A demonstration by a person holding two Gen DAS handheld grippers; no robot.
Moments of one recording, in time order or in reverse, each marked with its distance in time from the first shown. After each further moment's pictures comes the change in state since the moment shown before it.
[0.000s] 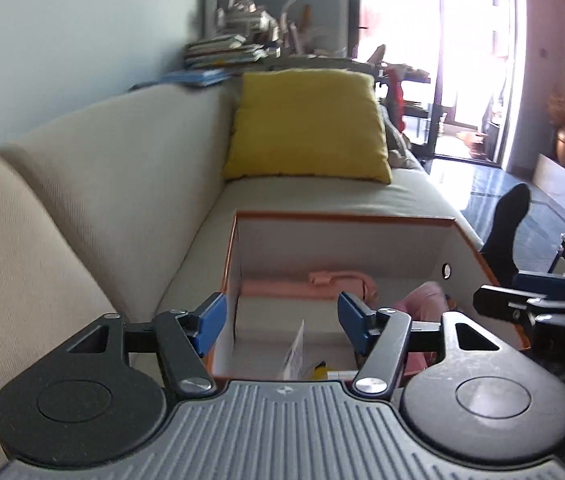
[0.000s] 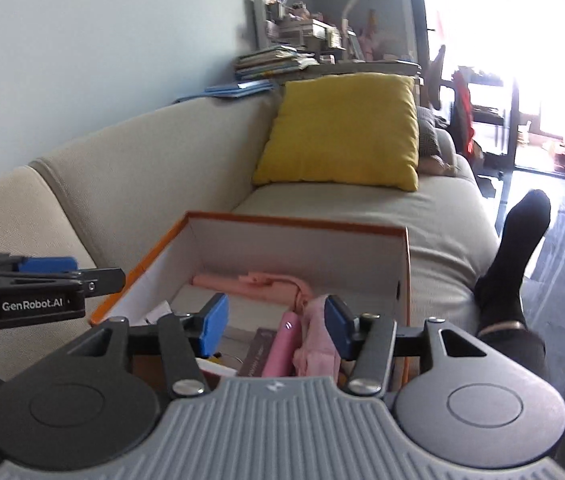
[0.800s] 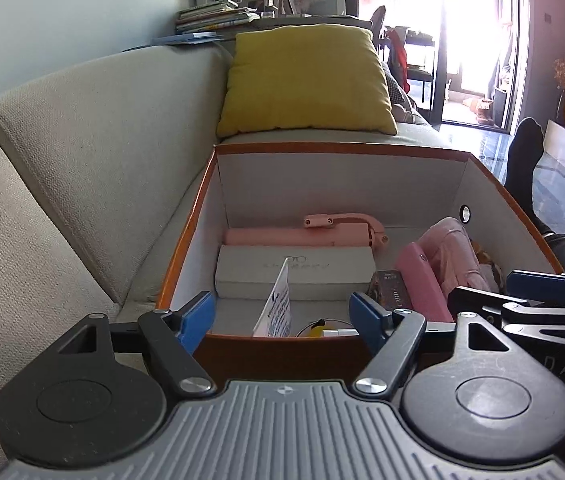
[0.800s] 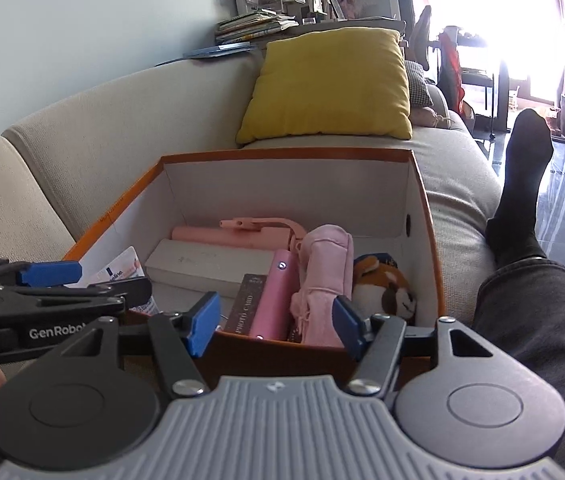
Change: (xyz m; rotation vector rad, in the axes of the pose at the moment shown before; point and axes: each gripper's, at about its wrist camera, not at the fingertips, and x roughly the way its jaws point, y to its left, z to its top) left arm 0.048 -0.016 -0.034 0.054 0.066 0.030; right arm 0.048 -0.002 -0.045 0.052 0.075 -0.017
